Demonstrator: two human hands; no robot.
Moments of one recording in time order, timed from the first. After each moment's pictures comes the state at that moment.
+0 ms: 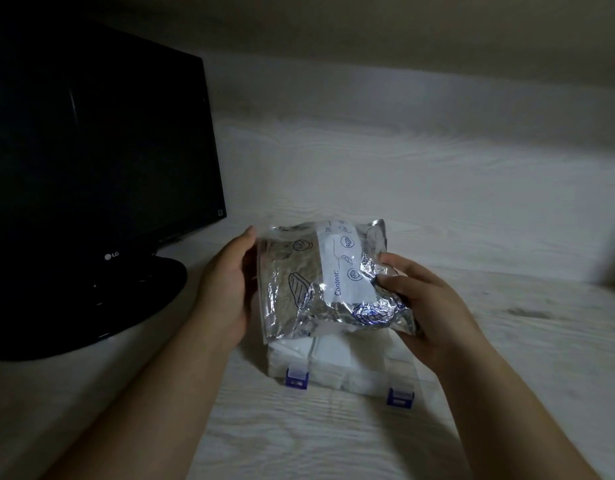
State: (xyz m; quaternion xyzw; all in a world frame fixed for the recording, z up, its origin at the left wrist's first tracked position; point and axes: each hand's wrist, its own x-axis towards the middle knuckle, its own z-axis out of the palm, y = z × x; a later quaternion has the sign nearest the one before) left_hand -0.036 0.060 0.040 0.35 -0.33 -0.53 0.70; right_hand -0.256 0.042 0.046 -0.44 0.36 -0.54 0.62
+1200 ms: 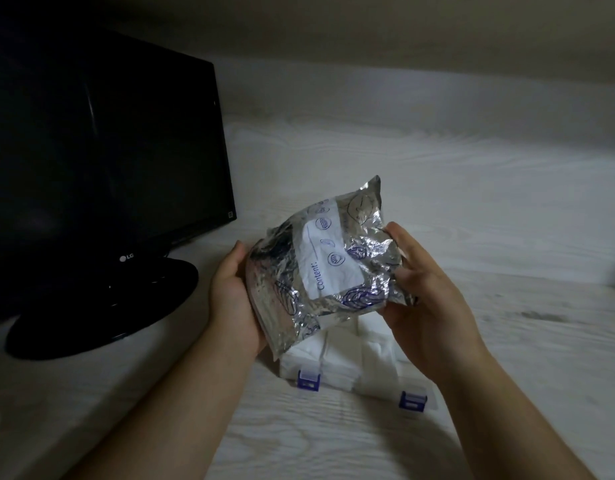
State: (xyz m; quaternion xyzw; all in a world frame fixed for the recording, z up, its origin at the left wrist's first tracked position) left_hand -0.044 0.060 0.033 0.27 -0.20 -0.58 0.74; right_hand -0.242 0.051 0.041 -0.53 0.15 -0.55 0.62
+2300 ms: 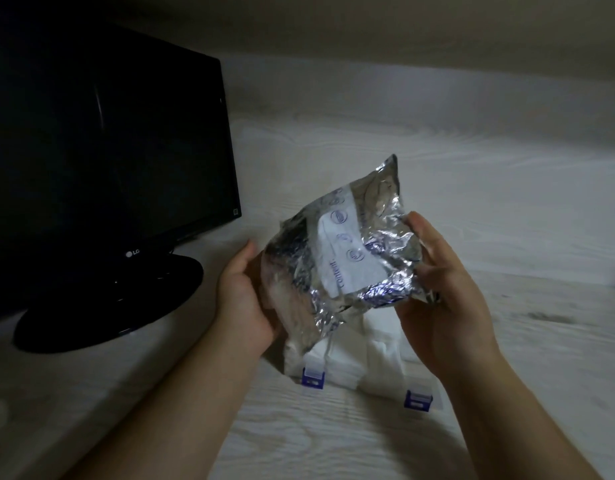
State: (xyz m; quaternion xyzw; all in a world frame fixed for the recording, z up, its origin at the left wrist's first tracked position) left_hand -0.041 0.053 0.026 0.27 -0.18 -0.62 0.71; right_hand -0.238 0.050 0.043 -0.53 0.12 -0.58 0.61
